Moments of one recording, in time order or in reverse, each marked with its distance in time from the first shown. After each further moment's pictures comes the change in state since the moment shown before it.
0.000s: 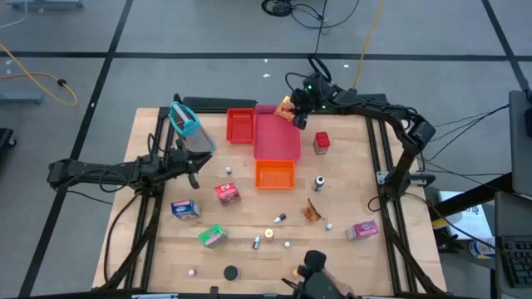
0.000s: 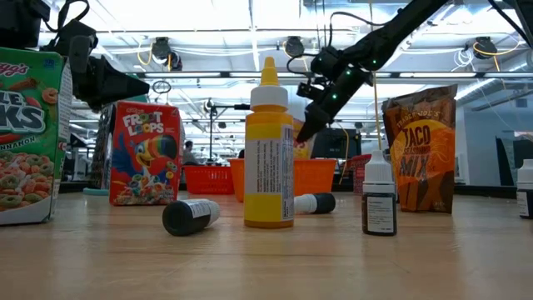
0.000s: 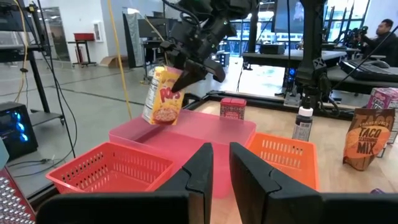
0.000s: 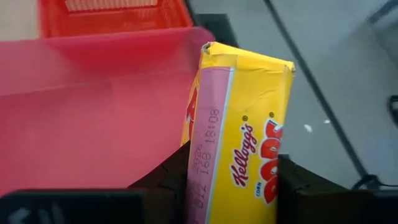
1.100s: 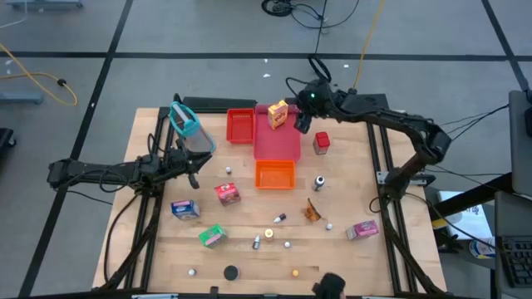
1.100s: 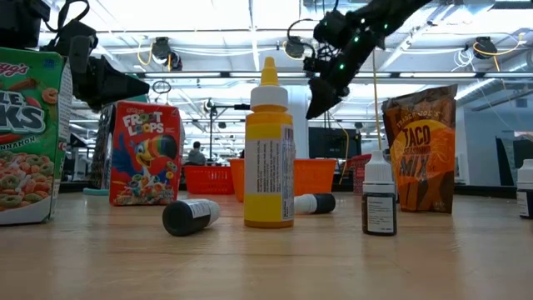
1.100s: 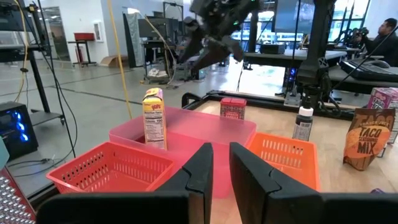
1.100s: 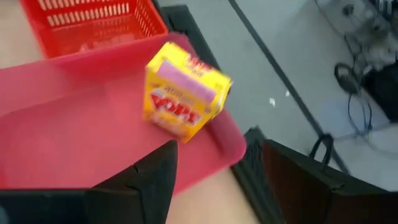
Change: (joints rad) left arm 0.000 0.000 0.000 0.000 -0.001 0.000; right arm 0.139 -0.189 -0.001 -0.225 0.288 0.202
